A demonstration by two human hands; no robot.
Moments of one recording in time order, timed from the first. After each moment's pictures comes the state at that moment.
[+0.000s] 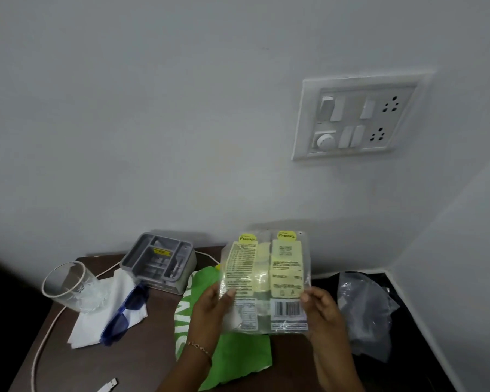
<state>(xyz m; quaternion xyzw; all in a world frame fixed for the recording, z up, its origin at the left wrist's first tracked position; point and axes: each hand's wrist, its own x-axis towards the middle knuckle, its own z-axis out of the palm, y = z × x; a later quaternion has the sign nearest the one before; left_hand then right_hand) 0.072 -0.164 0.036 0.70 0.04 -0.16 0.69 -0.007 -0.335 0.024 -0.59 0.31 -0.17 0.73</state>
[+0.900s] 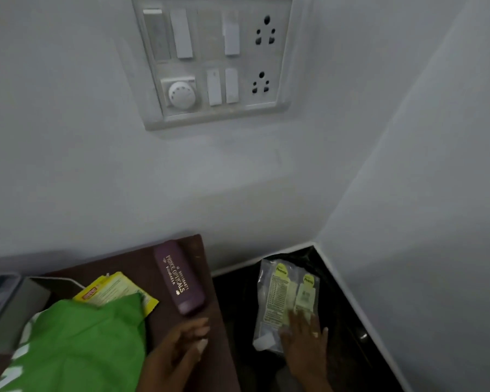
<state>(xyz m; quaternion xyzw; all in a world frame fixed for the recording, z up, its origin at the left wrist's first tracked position) 0.042 -0.279 -0.037 0.77 -0.13 -0.23 0.59 -0.068 -0.515 -0.194 -0.90 0.39 0.06 0.18</state>
